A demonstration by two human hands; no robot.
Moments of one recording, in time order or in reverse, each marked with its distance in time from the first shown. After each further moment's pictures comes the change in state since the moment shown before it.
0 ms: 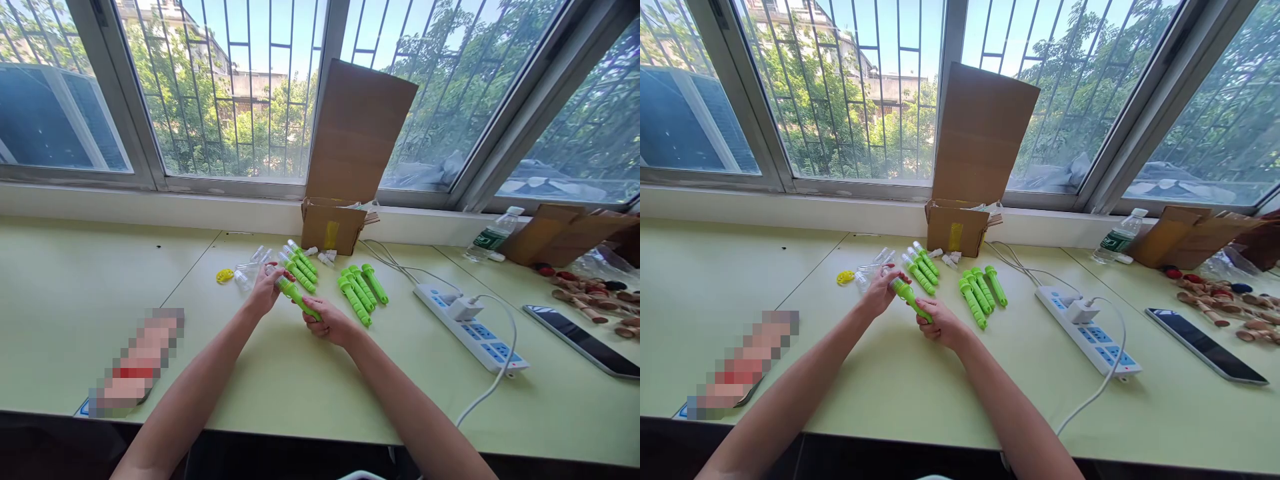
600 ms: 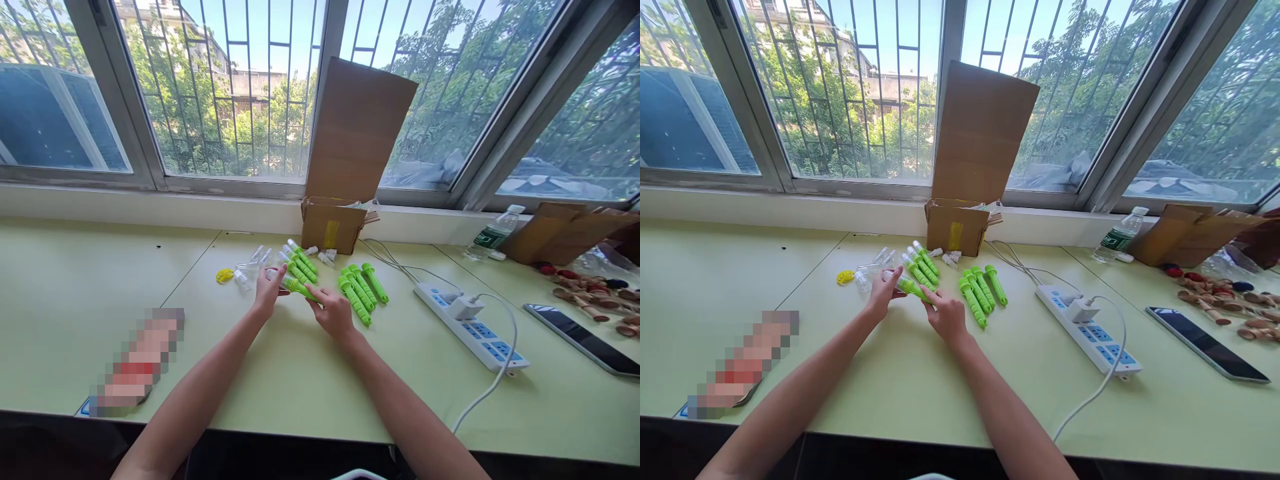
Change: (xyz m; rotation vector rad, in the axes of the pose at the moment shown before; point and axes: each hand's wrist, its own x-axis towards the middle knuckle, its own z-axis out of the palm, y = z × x) left_hand 0.000 -0.015 -0.001 0.319 0.280 0.000; right_hand 0.011 0.018 -0.021 -1.364 0.757 -0.633
